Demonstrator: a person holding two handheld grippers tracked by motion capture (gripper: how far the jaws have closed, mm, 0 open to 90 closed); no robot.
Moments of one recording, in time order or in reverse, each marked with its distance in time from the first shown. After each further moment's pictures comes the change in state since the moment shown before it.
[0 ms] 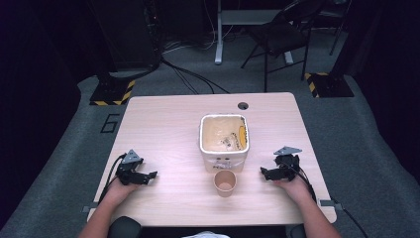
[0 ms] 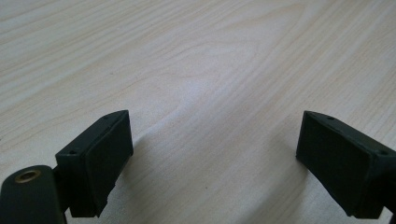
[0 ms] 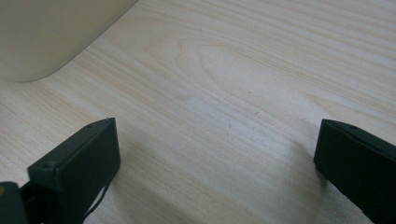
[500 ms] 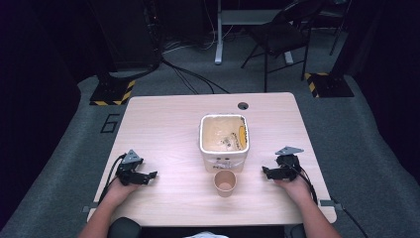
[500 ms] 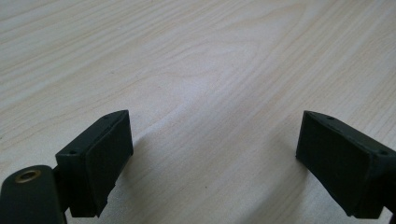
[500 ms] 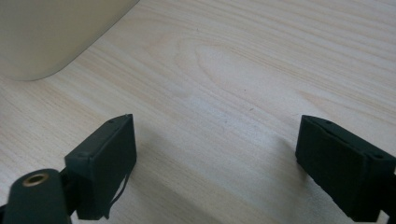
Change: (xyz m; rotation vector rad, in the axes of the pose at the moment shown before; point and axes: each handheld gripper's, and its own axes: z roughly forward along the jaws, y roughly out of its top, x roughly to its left) left arm -0.001 0.000 0.000 -0.002 0.004 -0.004; right arm -0.001 0.000 -0.006 -0.001 -0.004 0.002
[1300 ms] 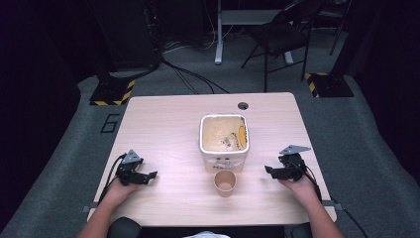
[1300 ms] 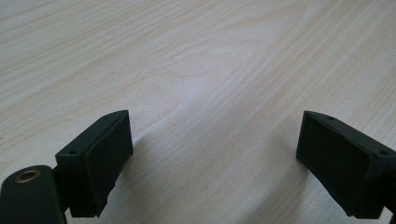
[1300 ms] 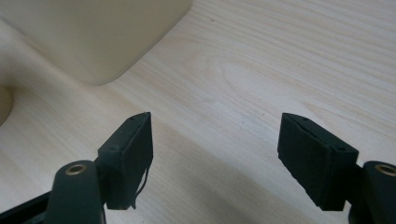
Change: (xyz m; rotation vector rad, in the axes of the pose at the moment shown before) left arm 0.000 0.000 0.000 0.003 -0.001 0.002; right arm 0.001 0.010 -0.034 -0.005 0.094 -0.033
